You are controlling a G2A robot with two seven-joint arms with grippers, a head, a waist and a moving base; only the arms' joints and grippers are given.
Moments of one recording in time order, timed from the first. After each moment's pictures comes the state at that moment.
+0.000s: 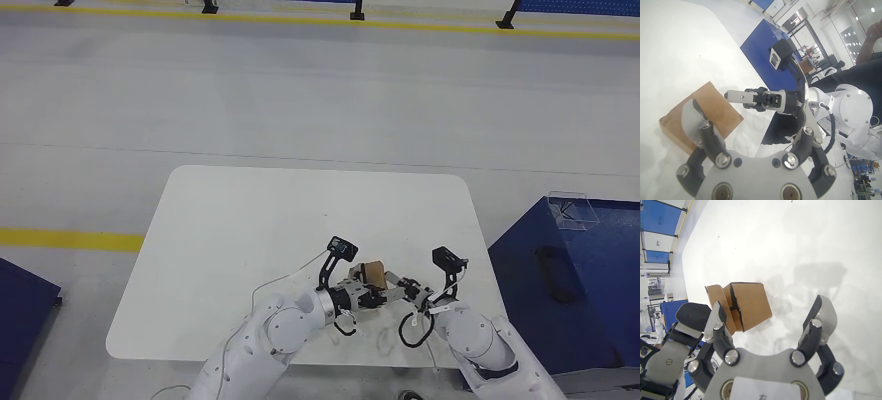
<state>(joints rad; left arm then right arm) 1.01 -1.49 -0.83 -1.30 0.52 -0.32 -0.43 -1.45 -1.03 1.30 -1.81 -0.34 0.52 0.51</state>
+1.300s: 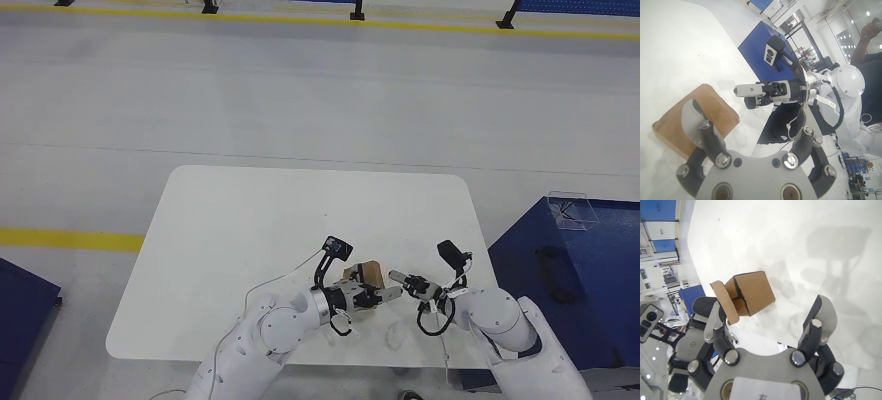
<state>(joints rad) 1.04 -1.48 -0.87 -1.34 0.49 -0.34 -0.47 -1.39 -1.02 1.38 -1.80 -0.30 0.56 0.79</state>
